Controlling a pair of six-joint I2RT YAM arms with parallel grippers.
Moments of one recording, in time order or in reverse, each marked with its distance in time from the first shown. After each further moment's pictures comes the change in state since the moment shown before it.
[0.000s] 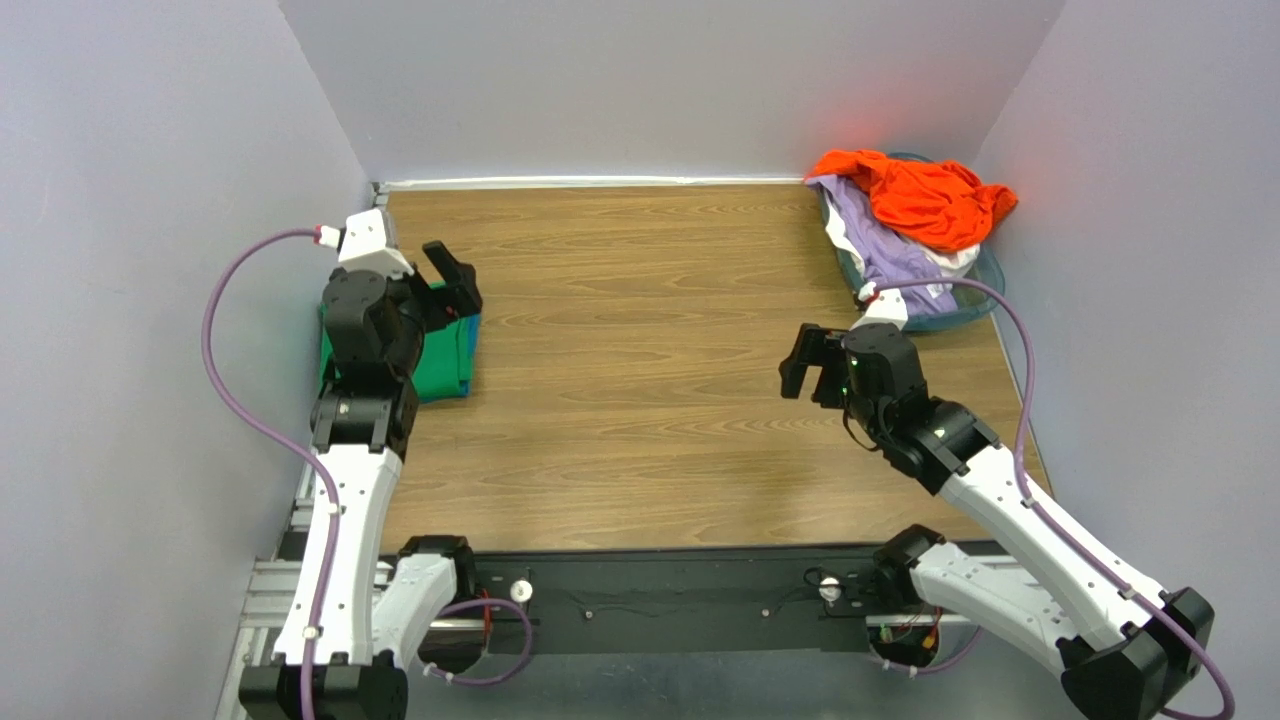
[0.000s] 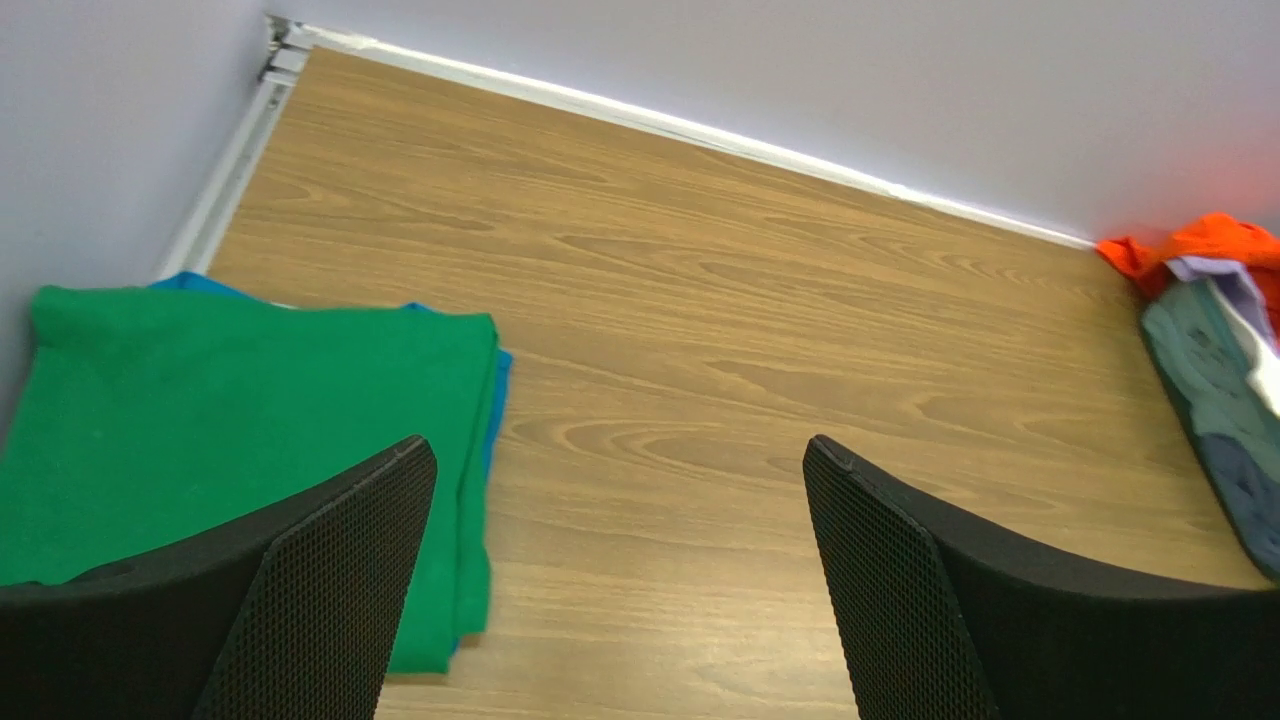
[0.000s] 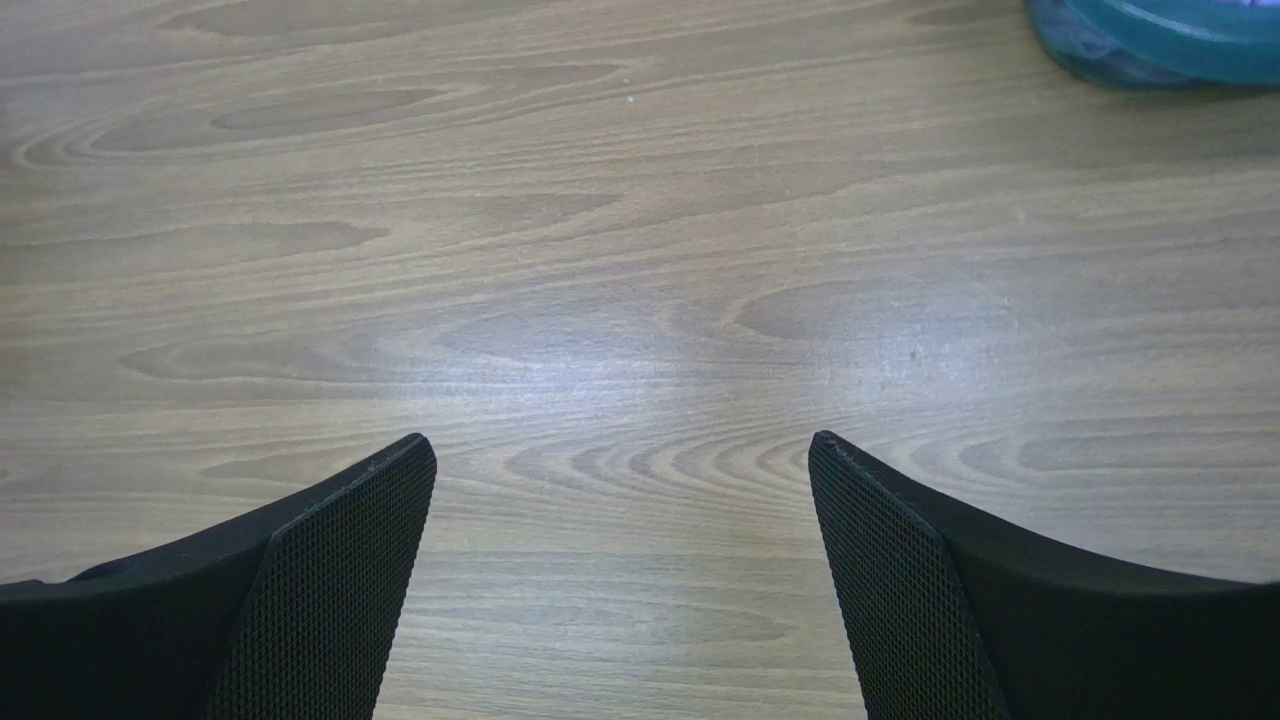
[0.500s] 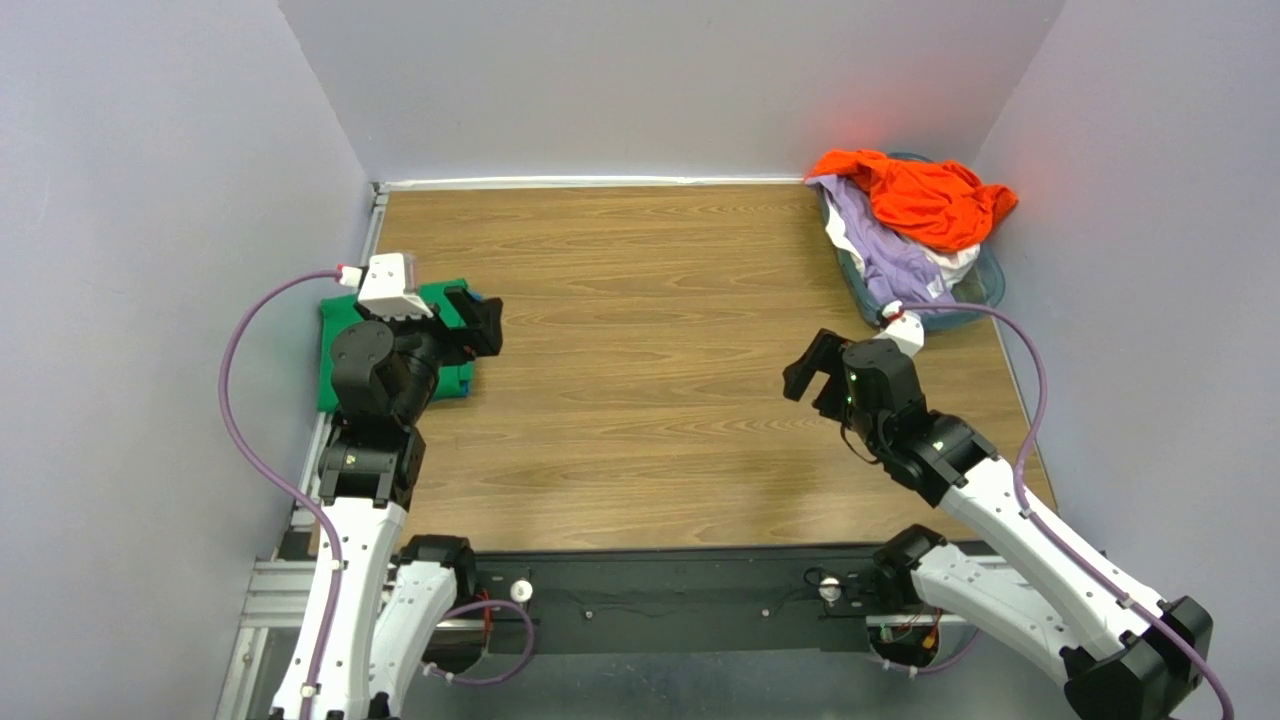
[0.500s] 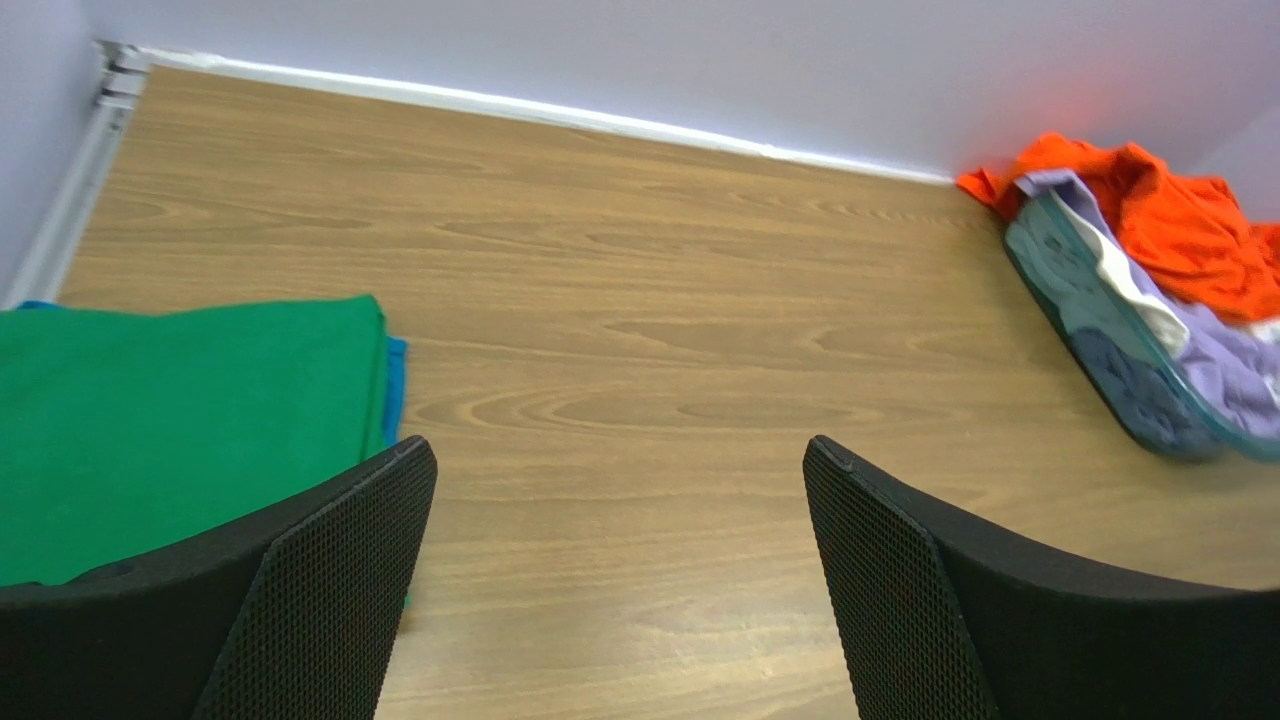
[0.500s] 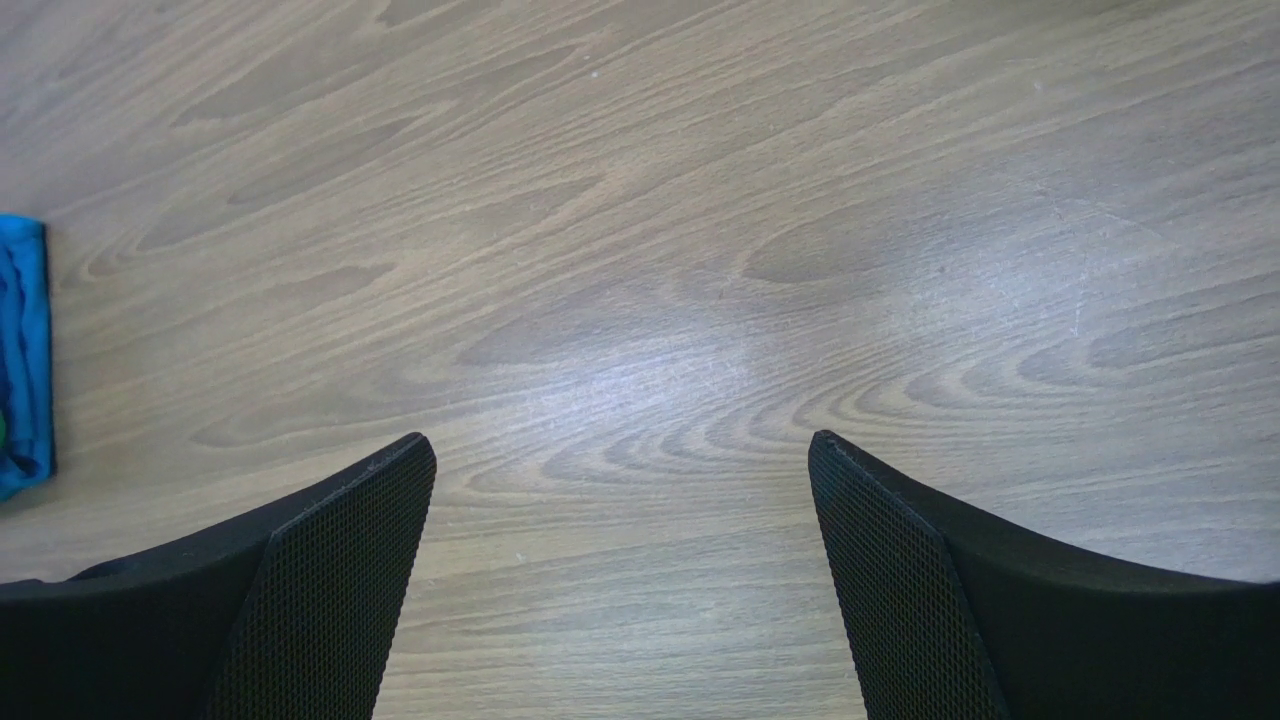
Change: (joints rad) left arm -0.042 -0.222 -0.181 0.054 0.126 0.006; right arm 0.000 -0.053 -0.091 -0.001 0.048 0.254
